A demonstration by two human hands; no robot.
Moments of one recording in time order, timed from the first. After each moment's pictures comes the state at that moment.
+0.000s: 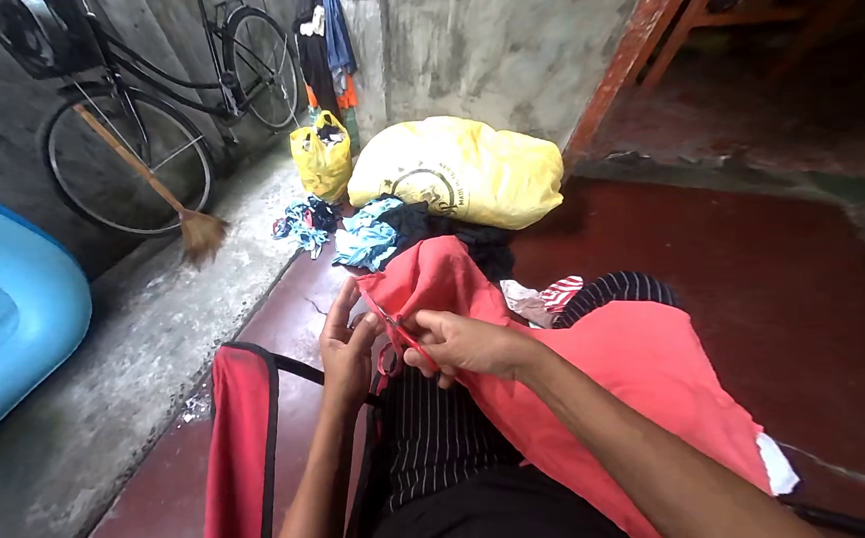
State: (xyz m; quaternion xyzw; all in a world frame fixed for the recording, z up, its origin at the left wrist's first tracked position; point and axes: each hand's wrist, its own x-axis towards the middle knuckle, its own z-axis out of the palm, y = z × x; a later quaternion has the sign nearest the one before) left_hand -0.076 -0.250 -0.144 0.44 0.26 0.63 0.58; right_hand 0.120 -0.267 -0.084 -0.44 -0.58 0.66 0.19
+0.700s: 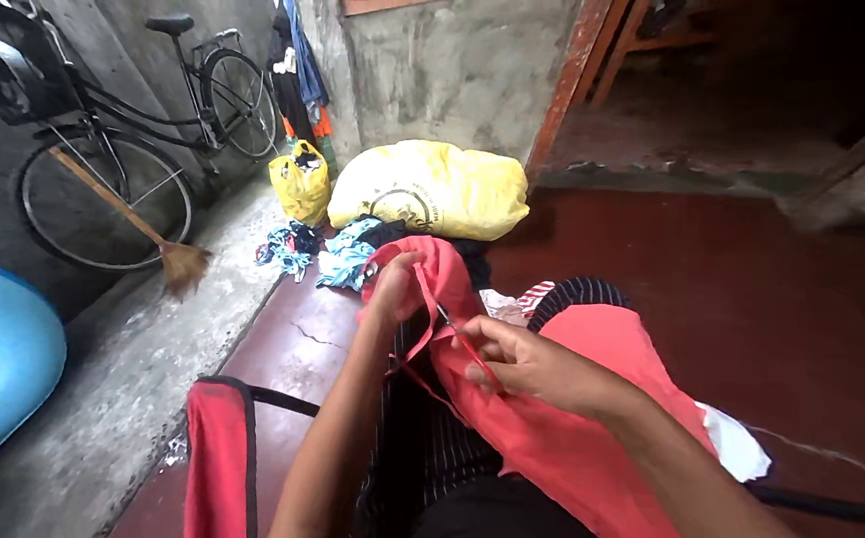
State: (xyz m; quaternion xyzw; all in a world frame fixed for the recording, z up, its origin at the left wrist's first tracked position) left_hand 0.051 -0.151 -0.092 0.36 0.32 0.39 0.78; right_hand 0.201 -0.326 -0.068 -0.52 -0.60 0.53 0.30
